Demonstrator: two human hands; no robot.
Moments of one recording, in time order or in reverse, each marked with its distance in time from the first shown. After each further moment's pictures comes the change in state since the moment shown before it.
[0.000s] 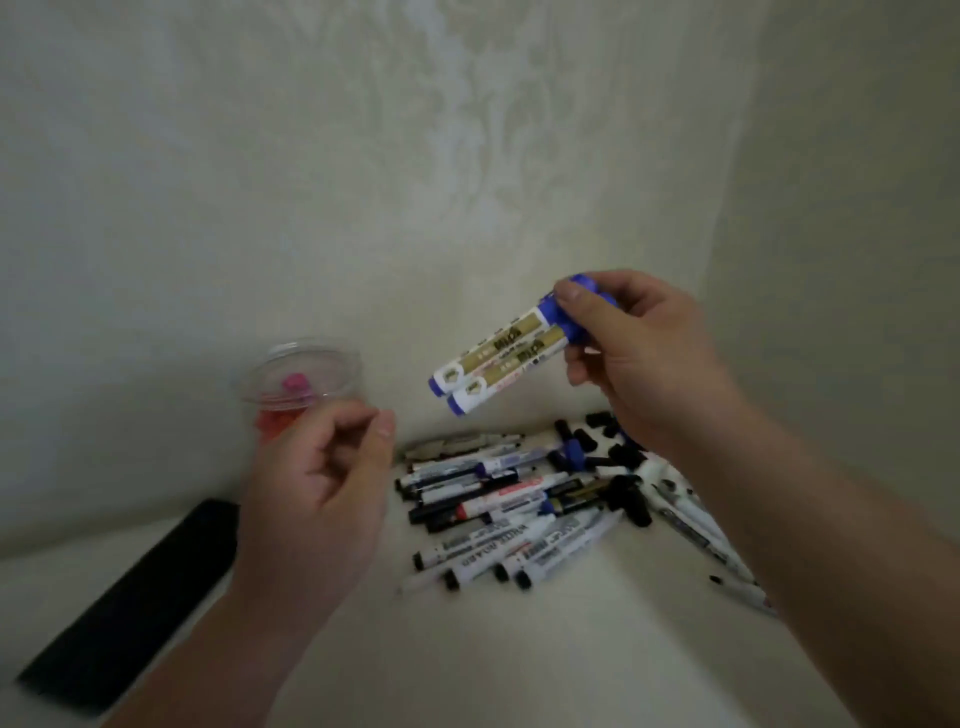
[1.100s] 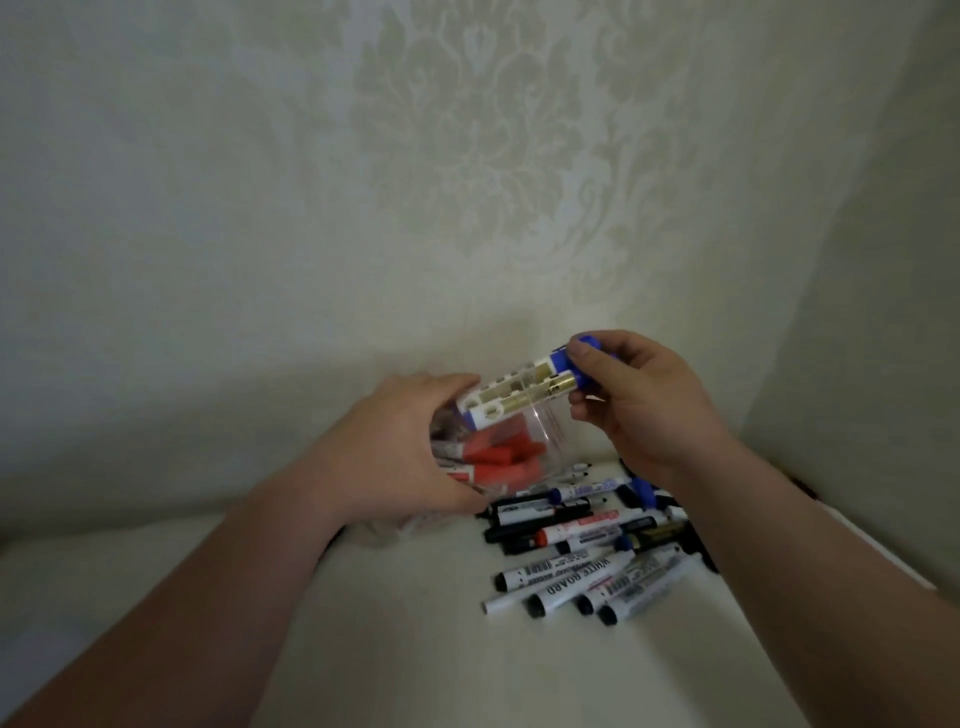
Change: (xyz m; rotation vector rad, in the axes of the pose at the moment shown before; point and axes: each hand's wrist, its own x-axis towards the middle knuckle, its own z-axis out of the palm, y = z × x) left_hand 0.085 -0.044 -0.045 0.418 -0.700 0.132; right_hand 0.012 0.032 0.064 -0.070 -0.105 0.187
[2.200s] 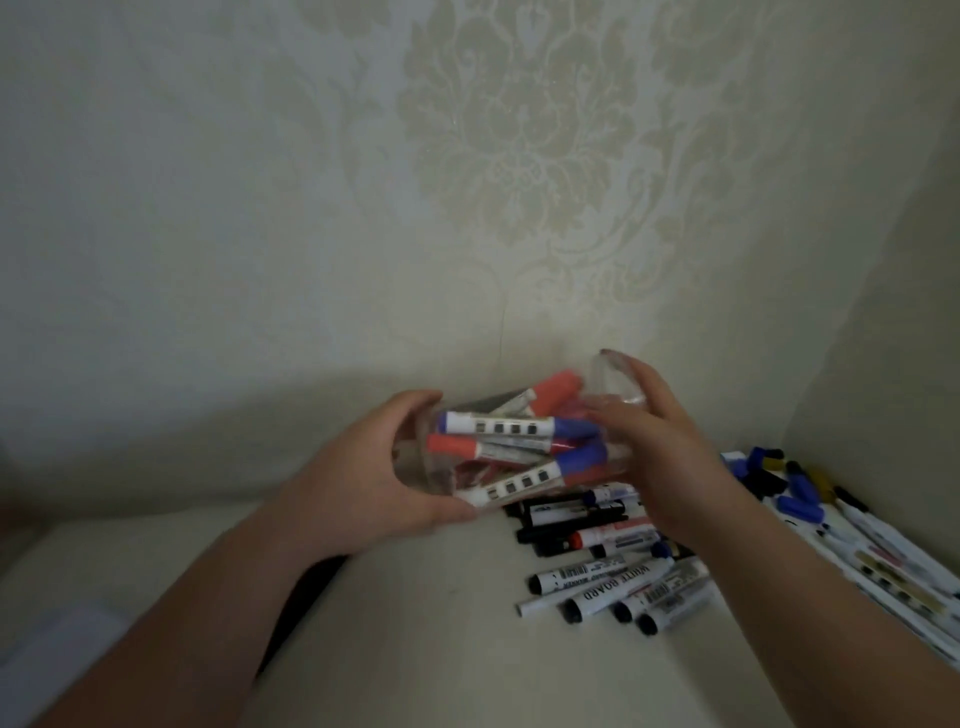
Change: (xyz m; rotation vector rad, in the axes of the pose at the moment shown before) left_hand -0.047 -0.036 -0.001 -0.267 0.078 -0.261; right_hand -0.015 0.040 -0.001 0.002 -0.183 0.078
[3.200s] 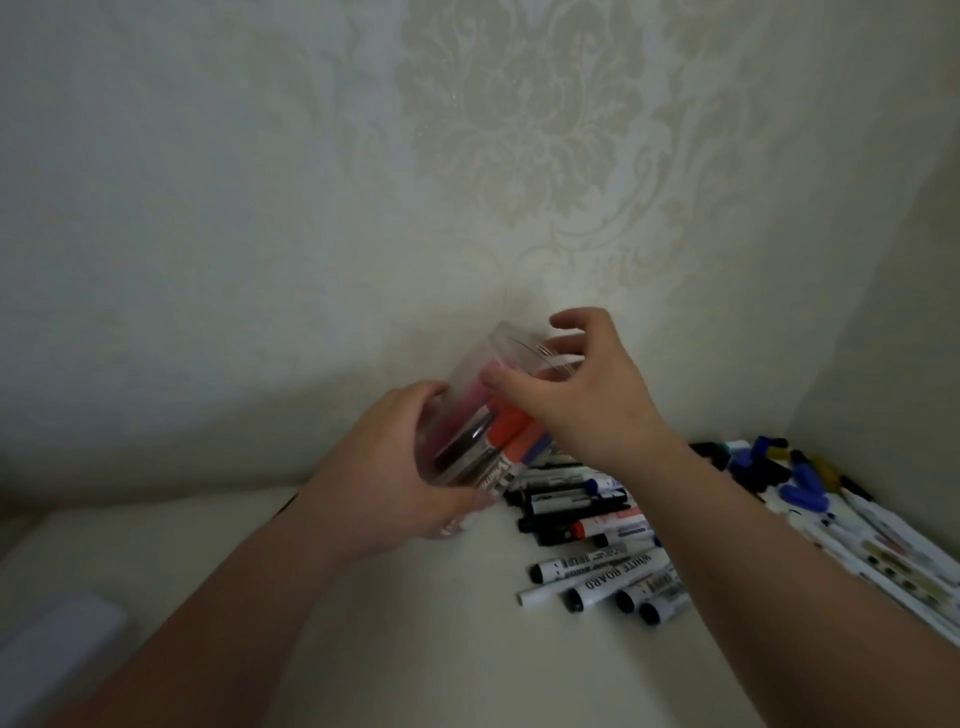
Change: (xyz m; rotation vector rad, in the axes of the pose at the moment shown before) left_hand 0.007 -0.003 0.022 0.112 0.107 0.017; right_hand 0.018 -0.020 0.056 -0.480 0.085 -0.178
